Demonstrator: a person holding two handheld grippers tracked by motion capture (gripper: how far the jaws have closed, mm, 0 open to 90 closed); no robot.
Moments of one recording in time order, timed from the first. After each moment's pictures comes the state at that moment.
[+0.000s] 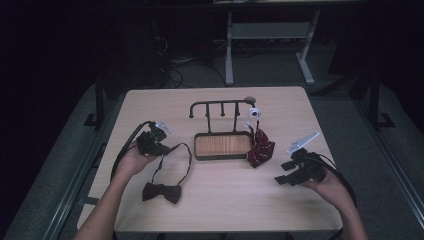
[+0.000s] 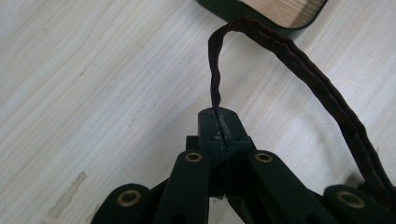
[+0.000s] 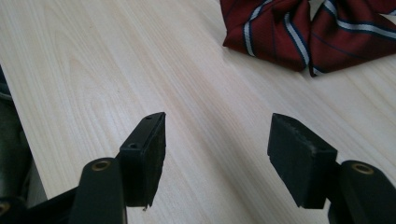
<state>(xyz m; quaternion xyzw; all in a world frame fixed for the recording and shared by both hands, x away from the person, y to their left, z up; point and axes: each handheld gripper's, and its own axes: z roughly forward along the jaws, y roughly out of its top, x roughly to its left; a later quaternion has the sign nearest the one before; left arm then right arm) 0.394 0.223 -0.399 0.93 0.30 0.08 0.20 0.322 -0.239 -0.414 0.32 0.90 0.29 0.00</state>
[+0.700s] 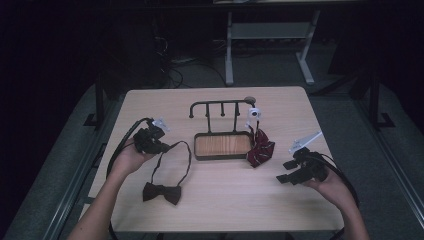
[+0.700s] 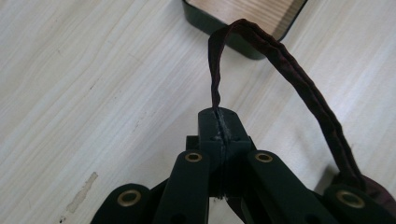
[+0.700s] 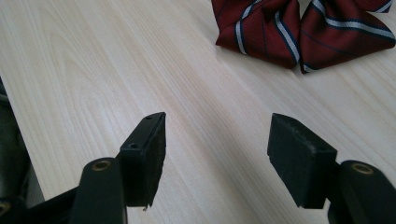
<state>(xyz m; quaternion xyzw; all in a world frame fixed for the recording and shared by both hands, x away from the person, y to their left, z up) 0.386 0.225 -0.376 0.93 0.28 0.09 0.22 0.322 -0.243 -0.413 0.32 0.90 0.29 0.00</state>
